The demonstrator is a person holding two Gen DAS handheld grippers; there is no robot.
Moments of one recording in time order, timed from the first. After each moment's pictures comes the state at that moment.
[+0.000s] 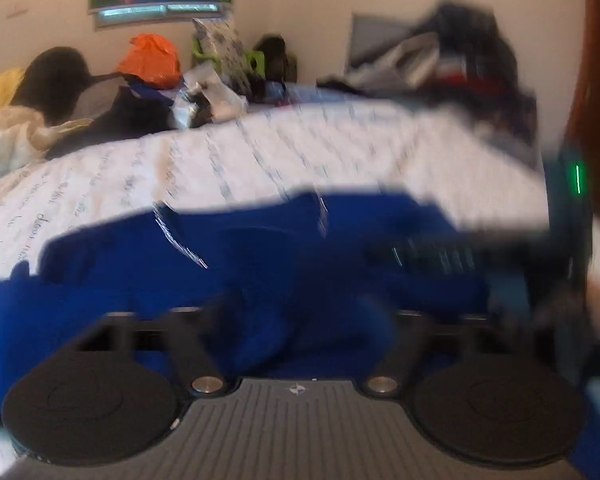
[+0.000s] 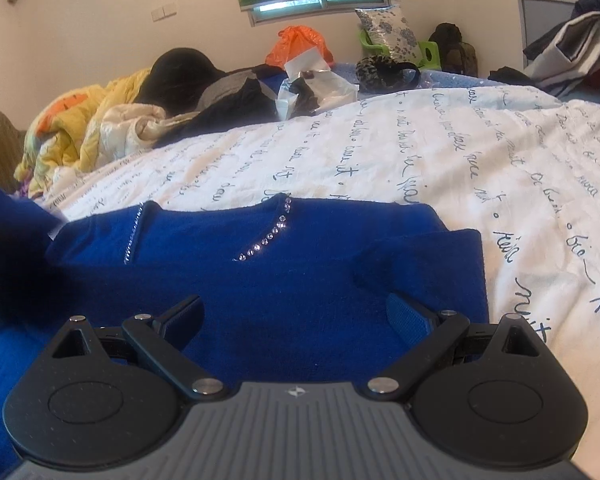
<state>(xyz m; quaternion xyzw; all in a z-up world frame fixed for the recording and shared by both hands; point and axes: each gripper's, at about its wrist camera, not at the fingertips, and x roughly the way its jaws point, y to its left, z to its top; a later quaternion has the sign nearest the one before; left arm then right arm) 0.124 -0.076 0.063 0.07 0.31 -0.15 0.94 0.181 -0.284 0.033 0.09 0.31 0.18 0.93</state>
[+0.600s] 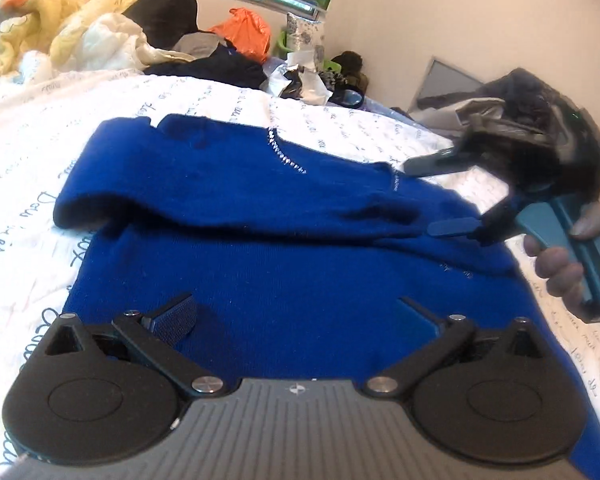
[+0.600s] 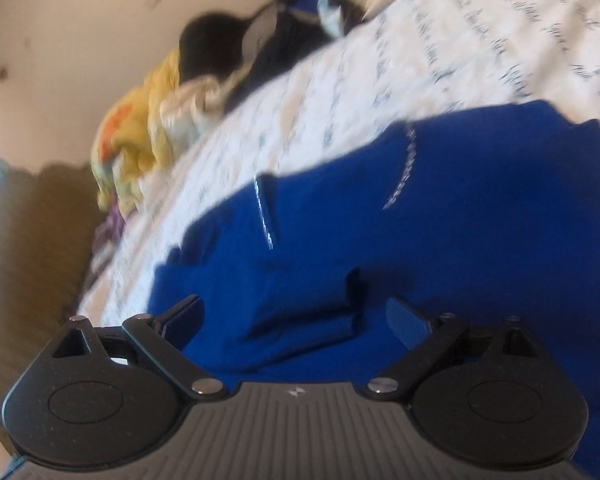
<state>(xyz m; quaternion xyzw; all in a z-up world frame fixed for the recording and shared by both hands) 0.047 0.028 0.029 -0.11 0.31 -0.09 0.94 0.205 -0.234 0.058 0.23 0.47 0.27 0.81</state>
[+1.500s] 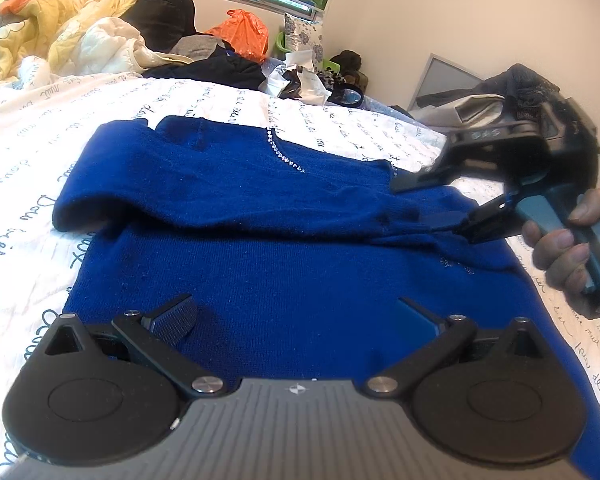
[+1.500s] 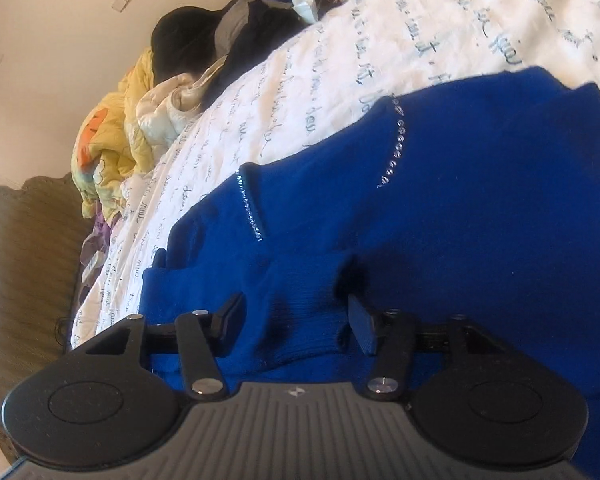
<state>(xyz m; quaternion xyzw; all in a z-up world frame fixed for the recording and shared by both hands) 0.044 0.029 0.028 -0.11 0.31 -0.09 0.94 0.207 -0.234 0.051 0.28 0.49 0.23 0.79</state>
